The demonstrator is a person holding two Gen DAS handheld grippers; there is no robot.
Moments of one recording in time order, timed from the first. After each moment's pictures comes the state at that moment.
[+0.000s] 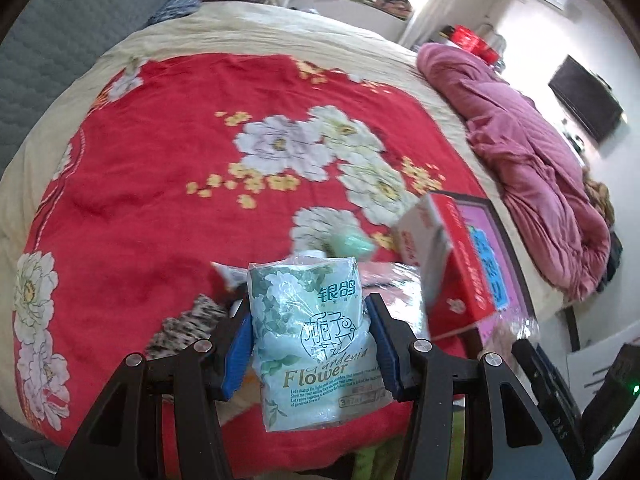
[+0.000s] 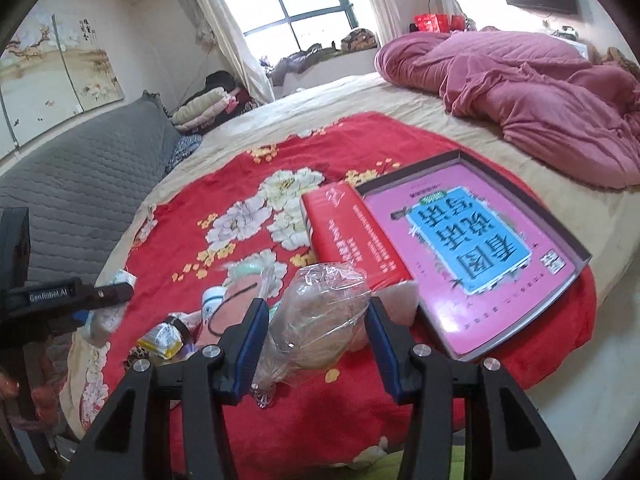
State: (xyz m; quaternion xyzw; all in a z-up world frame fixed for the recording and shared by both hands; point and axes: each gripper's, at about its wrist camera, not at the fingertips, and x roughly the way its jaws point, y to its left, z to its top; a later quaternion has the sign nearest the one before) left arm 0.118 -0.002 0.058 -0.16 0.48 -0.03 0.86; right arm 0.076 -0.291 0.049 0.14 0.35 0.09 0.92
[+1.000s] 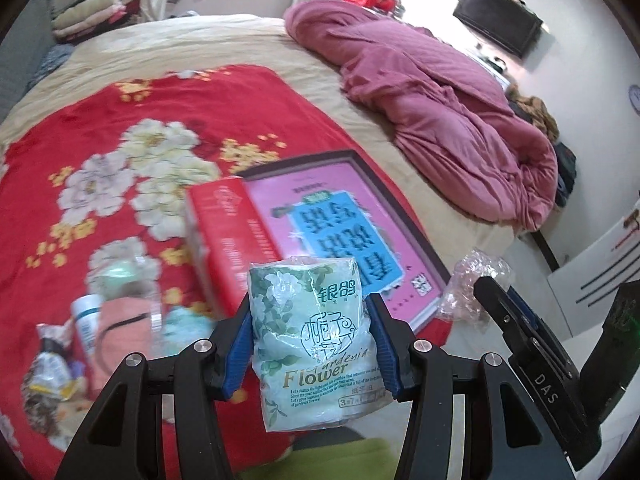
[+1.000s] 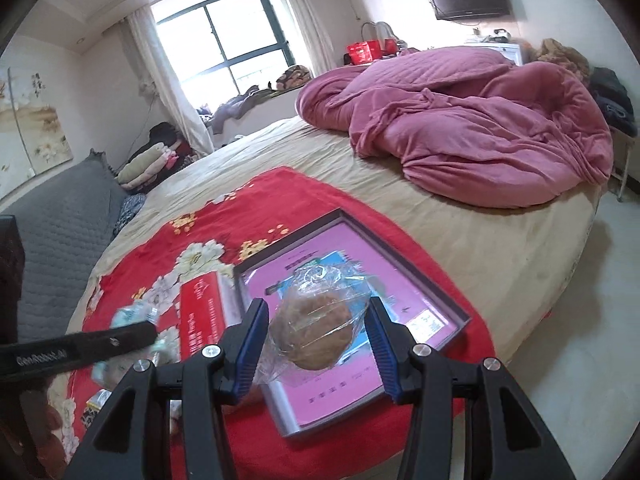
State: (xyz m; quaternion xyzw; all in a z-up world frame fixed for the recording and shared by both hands) left arm 0.161 -0.235 0.081 -0.07 0.49 -0.18 0.85; right arm 0.092 -0.450 0.068 0.18 0.30 -0.01 0.94
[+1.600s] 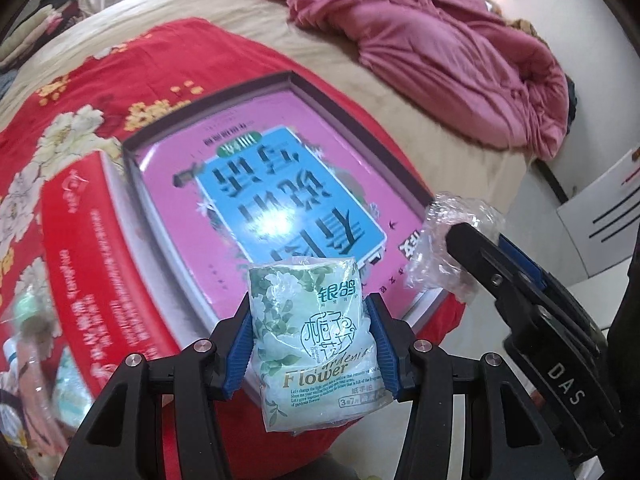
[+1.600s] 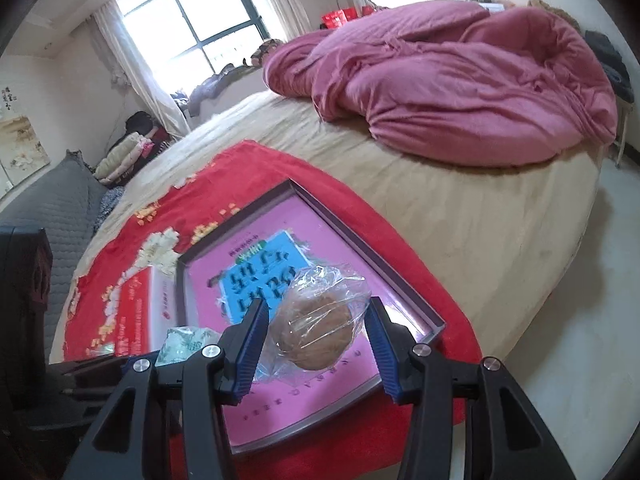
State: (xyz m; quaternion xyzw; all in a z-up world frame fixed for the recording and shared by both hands) left arm 0.203 -0.349 -0.006 0.03 0.56 -0.22 0.80; right arm 0.142 -0.503 0.002 0.21 0.37 -0.02 0.91
